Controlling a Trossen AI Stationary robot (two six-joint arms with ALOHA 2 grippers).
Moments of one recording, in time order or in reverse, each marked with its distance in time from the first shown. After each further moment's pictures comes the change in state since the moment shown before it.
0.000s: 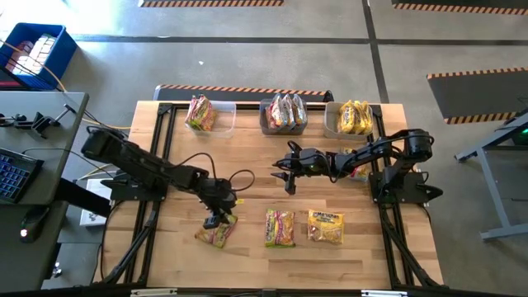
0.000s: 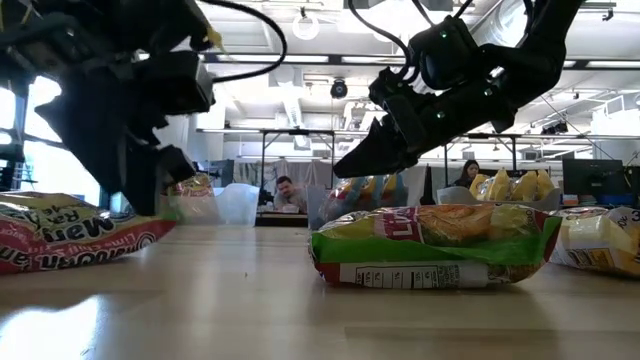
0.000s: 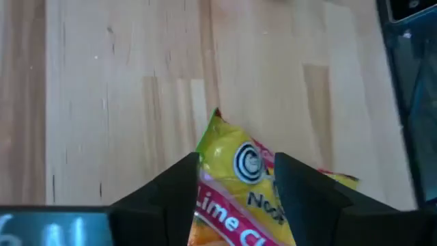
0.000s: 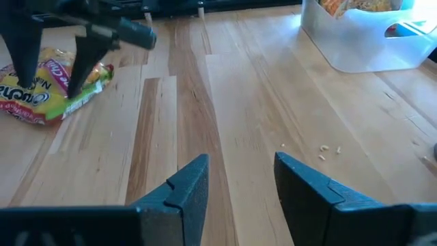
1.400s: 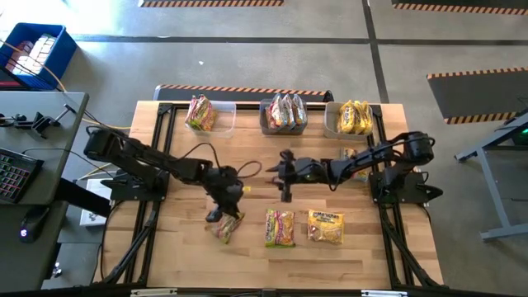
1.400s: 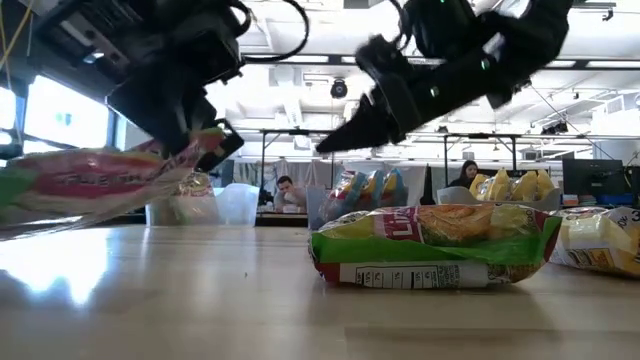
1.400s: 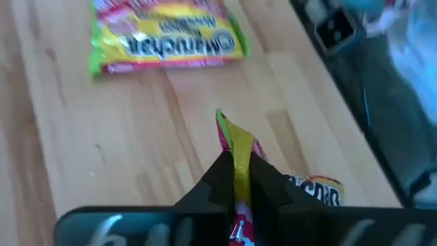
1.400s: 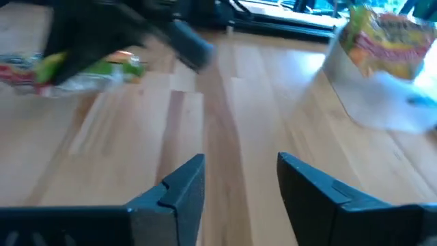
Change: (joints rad) left arm 0.105 0.032 0.076 0.071 0.184 0.269; right arm 0.107 0.000 0.089 -0.068 0.102 -0.154
